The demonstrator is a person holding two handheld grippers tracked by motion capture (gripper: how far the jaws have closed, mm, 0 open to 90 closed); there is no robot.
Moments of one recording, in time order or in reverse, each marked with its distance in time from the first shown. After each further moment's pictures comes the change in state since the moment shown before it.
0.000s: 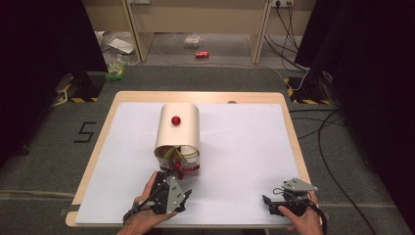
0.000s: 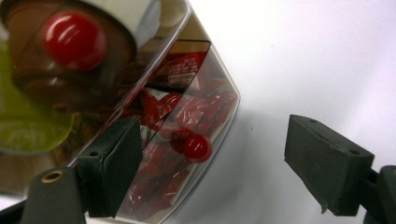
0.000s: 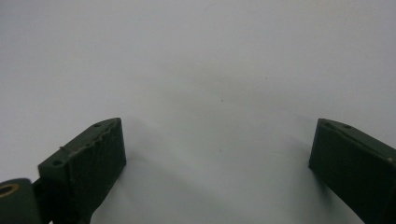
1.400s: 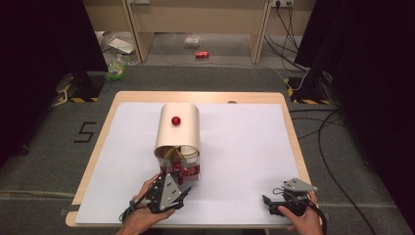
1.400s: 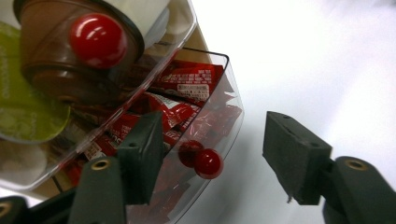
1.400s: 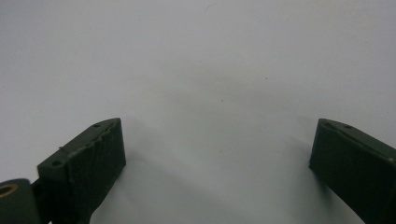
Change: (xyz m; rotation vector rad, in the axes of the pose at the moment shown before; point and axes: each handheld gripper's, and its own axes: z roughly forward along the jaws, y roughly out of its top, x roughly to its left) left arm 0.011 -0.001 -0.010 -0.033 -0.083 -0.168; right arm 0.000 0.000 0.000 0.002 -0.001 0.001
